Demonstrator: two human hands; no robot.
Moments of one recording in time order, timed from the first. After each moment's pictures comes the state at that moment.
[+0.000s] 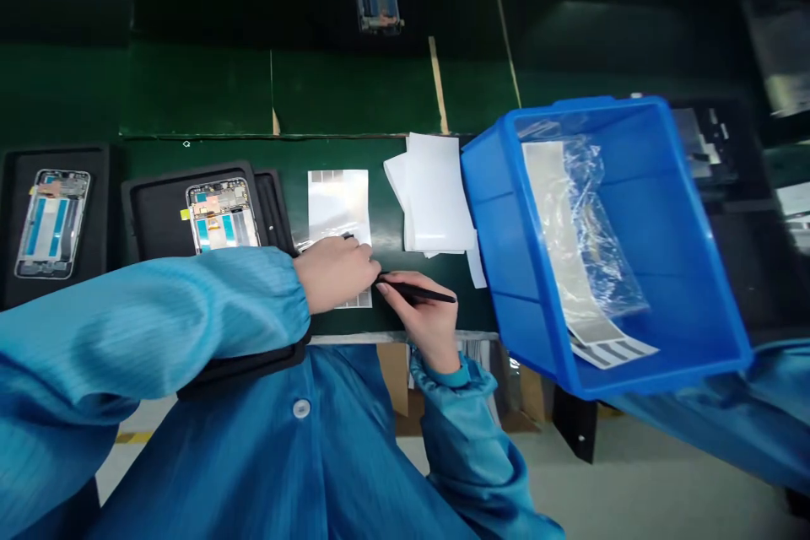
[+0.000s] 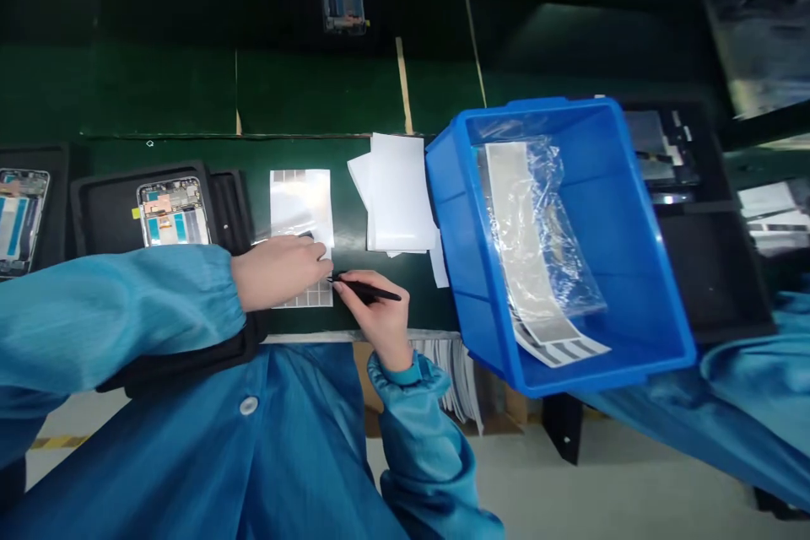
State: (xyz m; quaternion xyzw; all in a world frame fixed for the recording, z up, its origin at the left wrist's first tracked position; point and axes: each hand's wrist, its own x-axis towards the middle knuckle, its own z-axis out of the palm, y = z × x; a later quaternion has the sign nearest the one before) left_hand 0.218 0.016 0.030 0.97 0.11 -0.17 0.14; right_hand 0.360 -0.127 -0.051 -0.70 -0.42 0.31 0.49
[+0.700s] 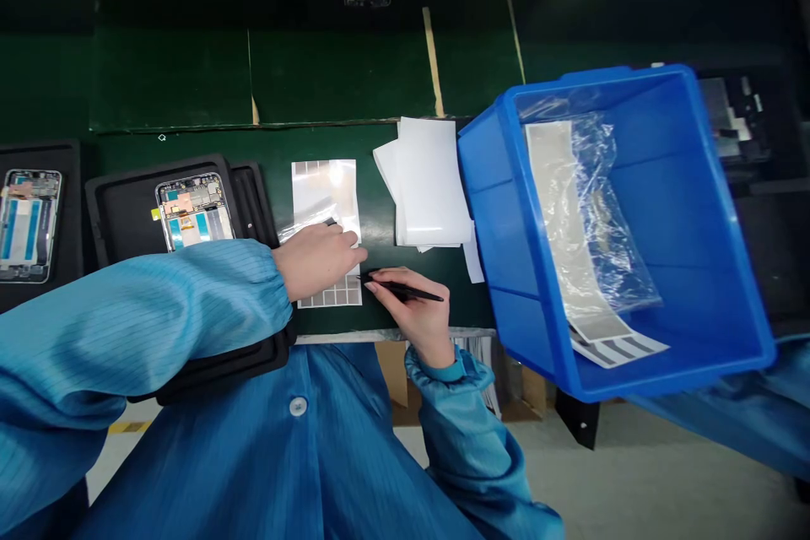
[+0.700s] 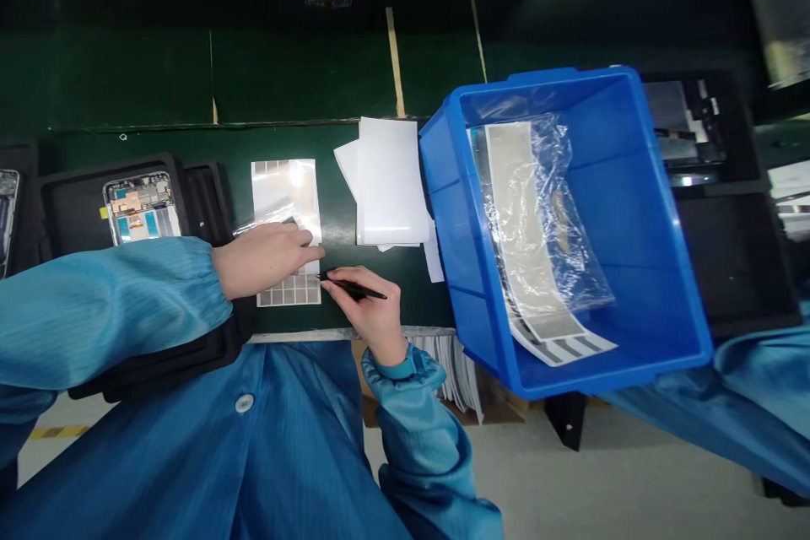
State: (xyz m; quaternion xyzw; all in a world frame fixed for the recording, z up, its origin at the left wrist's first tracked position) left_hand 0.226 0.029 0.010 0.96 0.11 -0.20 0.15; right_hand 0.370 -0.129 -0.057 -0.65 -0.46 0.33 0.49
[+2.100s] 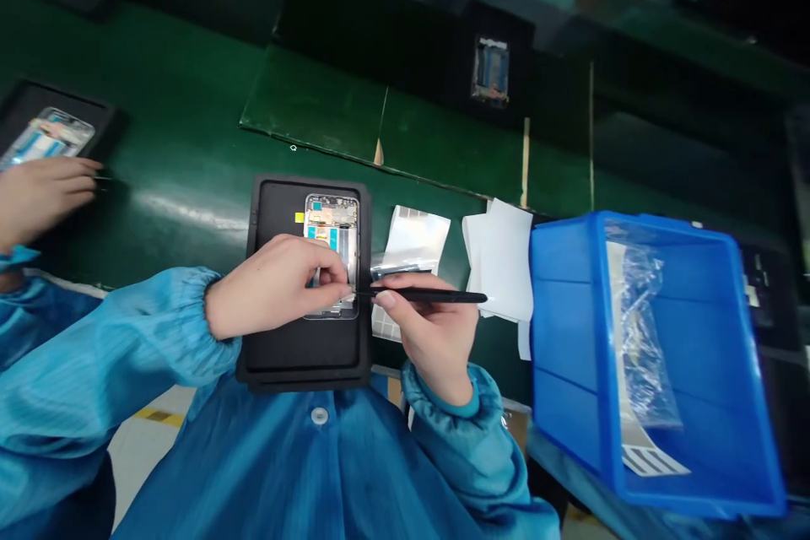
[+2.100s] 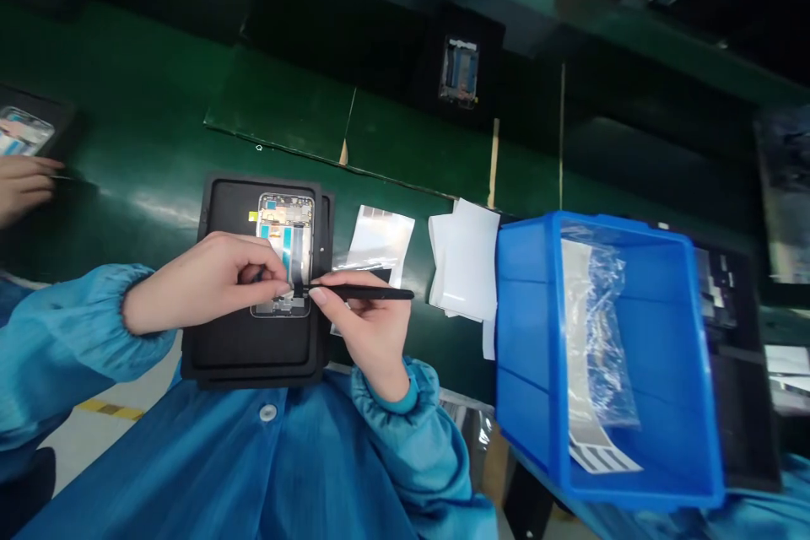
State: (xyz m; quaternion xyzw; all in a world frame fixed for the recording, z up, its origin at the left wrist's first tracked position) left_hand 0.051 0.045 0.077 0.79 0.40 0.09 0.46; right_hand 0.254 -0.041 0.016 -0.57 -0.43 0.45 0.54
